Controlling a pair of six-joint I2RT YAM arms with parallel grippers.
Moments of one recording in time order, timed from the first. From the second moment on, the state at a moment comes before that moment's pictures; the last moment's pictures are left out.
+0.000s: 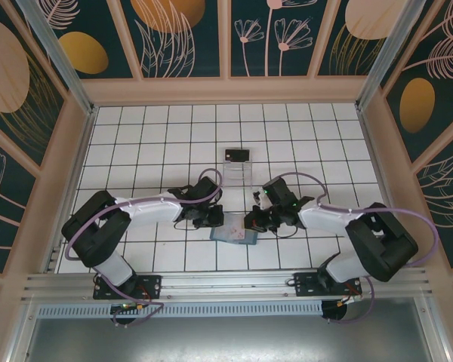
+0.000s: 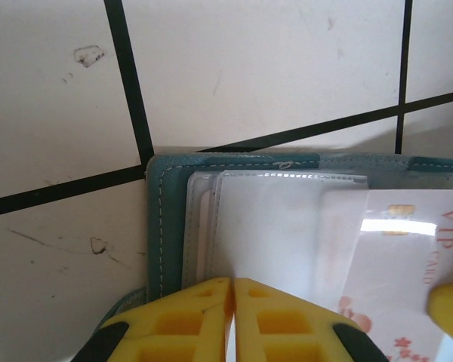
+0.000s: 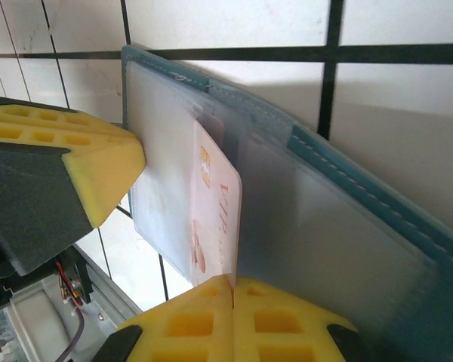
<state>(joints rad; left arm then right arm) -0.82 1.64 0.81 -0.31 0.23 -0.80 0.66 1.39 0.54 -0.16 -0.57 0.79</state>
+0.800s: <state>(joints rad) -0.81 1.51 0.76 -0.37 0.16 -0.84 0.49 1.42 1.04 -0.59 -0.40 0.12</state>
